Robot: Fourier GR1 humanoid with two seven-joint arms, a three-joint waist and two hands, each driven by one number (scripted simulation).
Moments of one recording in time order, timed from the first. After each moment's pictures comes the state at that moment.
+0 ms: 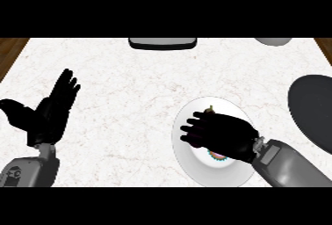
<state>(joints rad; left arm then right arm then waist) -0.17 0.25 0.00 -1.56 0.19 0.16 0.21 -0.47 -0.46 0.61 -1.66 1.17 0.63 -0.43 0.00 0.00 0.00</state>
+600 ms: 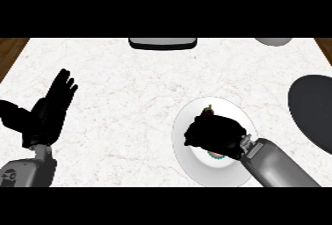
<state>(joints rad) -0.16 0.24 0.03 -1.59 0.17 0.12 0.23 -0.46 -0.37 0.60 -1.53 1.26 0.58 -0.50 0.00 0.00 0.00</state>
